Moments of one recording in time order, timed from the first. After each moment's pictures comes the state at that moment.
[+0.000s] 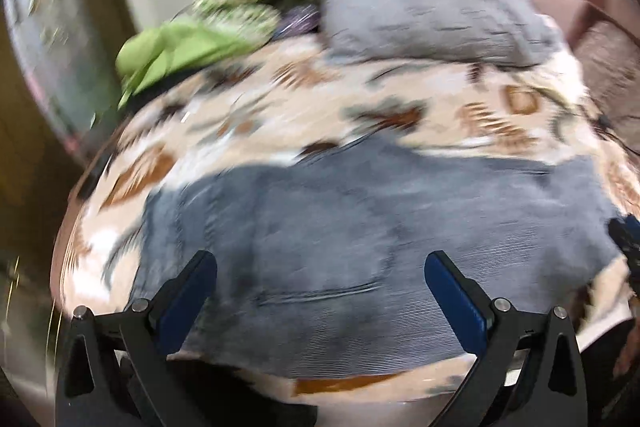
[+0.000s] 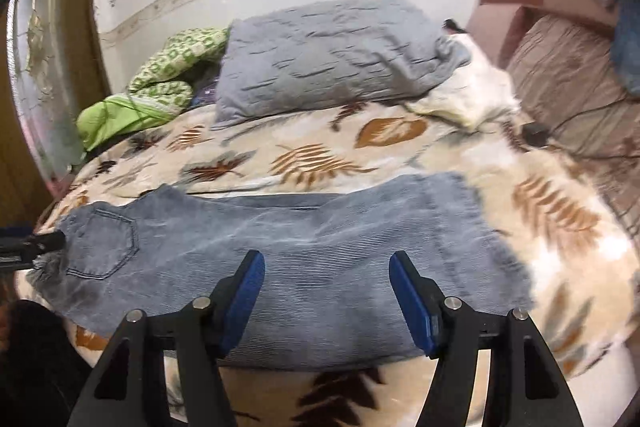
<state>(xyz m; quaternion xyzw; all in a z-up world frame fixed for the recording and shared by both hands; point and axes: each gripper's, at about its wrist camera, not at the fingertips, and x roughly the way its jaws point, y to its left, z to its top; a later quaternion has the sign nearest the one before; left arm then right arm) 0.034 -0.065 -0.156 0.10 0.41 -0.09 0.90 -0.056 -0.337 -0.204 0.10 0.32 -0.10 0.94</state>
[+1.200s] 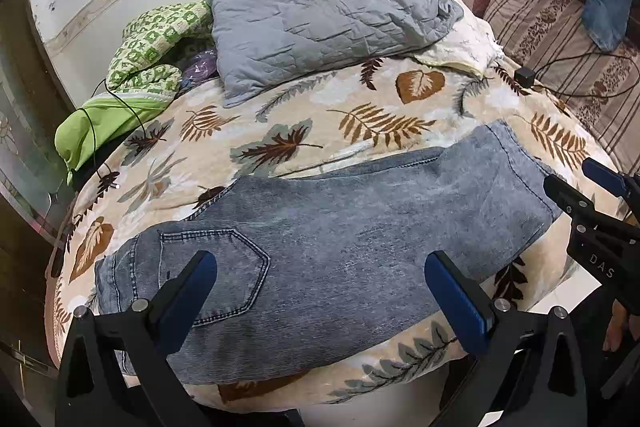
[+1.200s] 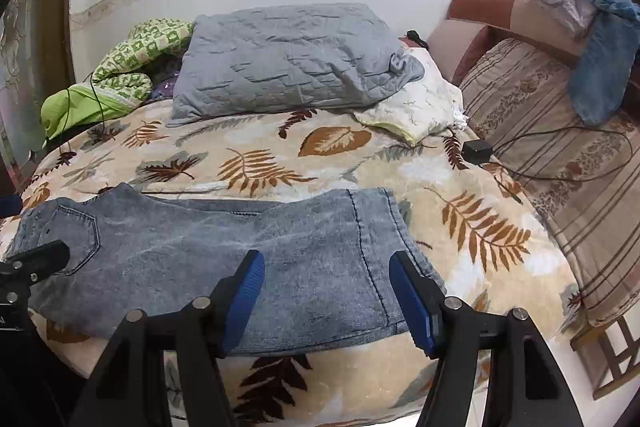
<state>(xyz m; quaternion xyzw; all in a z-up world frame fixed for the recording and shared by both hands) -0.003 -0.165 -0.140 0.18 0.39 -0.19 0.88 -0.075 -0.350 -0.171 0.05 0.33 -0.17 0.93</state>
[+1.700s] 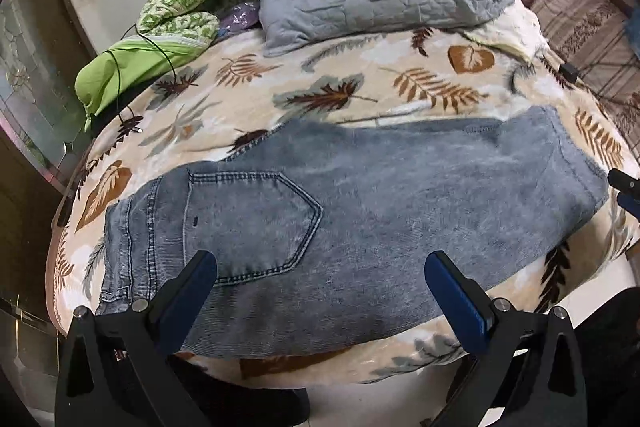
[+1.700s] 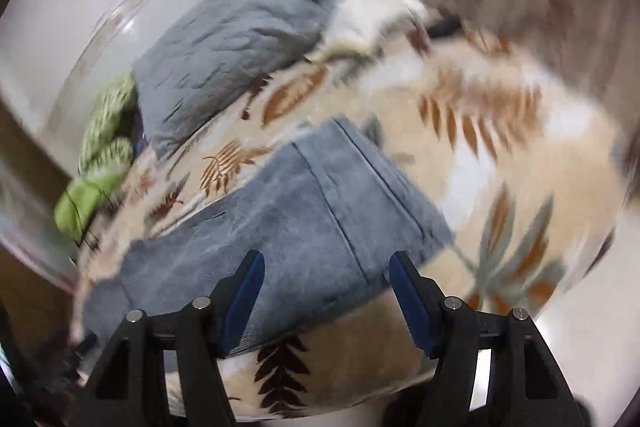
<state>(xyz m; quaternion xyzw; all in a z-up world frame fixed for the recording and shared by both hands) 0.017 -0.119 -0.175 0.16 0.44 -0.13 0.87 -0.093 -0.455 -0.226 0.34 0.36 -0.14 0.85</state>
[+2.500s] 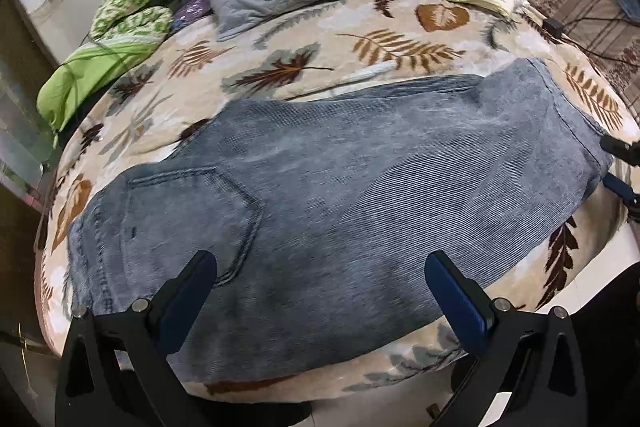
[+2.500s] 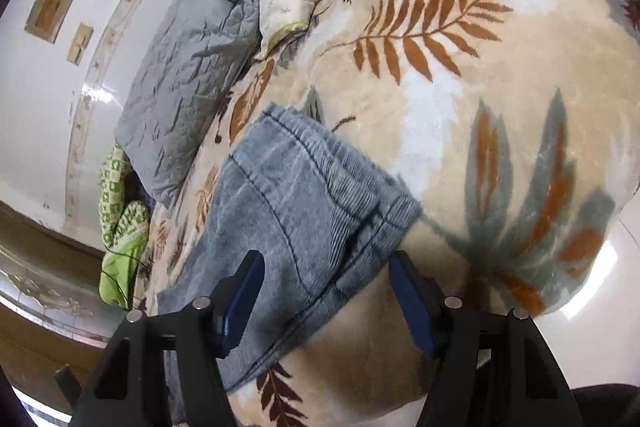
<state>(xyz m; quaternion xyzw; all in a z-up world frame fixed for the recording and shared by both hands) 0.030 -0.162 -0.210 0.20 0.47 -0.16 0.84 -0.098 -0.502 -0.290 0.50 0.32 -0.14 0.79</state>
